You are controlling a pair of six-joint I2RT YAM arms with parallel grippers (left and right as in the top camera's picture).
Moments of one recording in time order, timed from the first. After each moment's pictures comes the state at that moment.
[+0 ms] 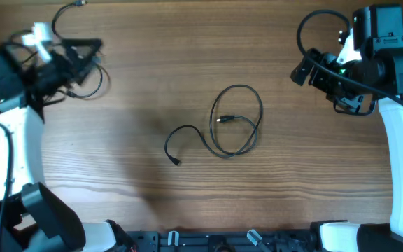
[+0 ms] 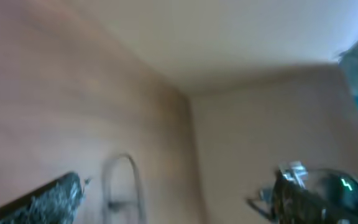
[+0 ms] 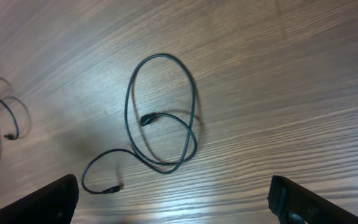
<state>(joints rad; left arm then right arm) 0.41 1.57 1.18 -0.27 1.23 -0.57 0.07 1.52 1.78 -1.44 -0.18 0.51</state>
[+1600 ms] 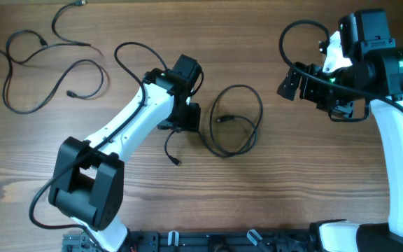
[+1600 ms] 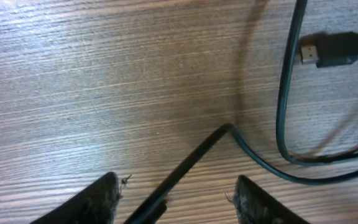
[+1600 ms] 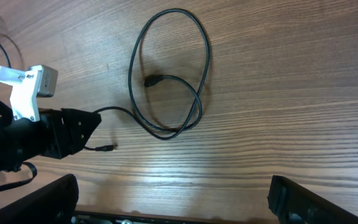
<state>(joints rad) -0.48 1.82 1.35 -1.02 0.06 -0.35 0.12 1.52 1.78 -1.53 -0.25 0.39</state>
